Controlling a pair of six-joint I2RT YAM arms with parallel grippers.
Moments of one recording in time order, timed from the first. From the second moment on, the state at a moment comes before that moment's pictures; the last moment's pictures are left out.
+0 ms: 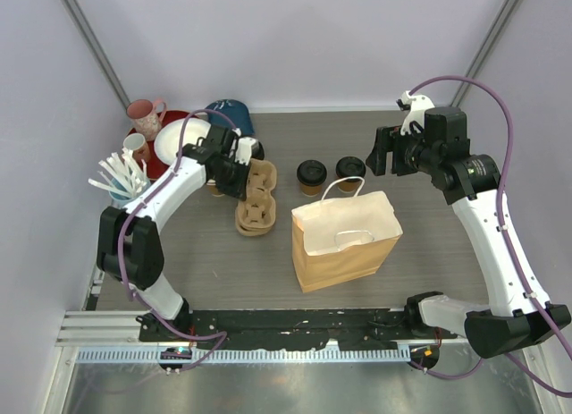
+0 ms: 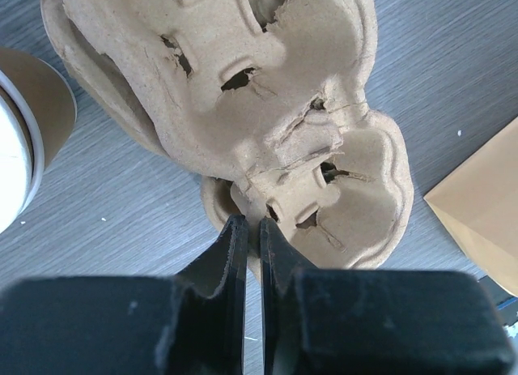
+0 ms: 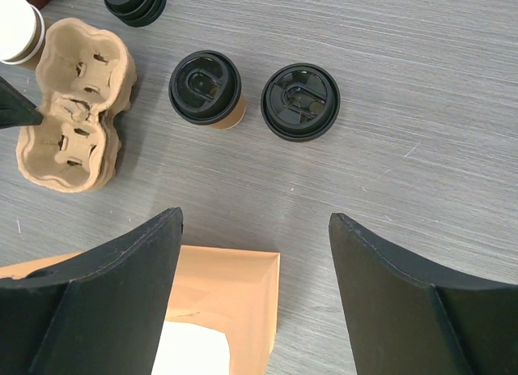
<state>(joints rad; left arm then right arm) -0.35 1.65 1.34 -0.78 0.24 0.03 0.22 1.18 1.46 -0.85 -0.16 0.08</state>
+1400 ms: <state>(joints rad) -0.35 1.70 1.34 -0.79 0.19 0.08 0.22 1.18 1.46 -0.87 -0.18 0.08</state>
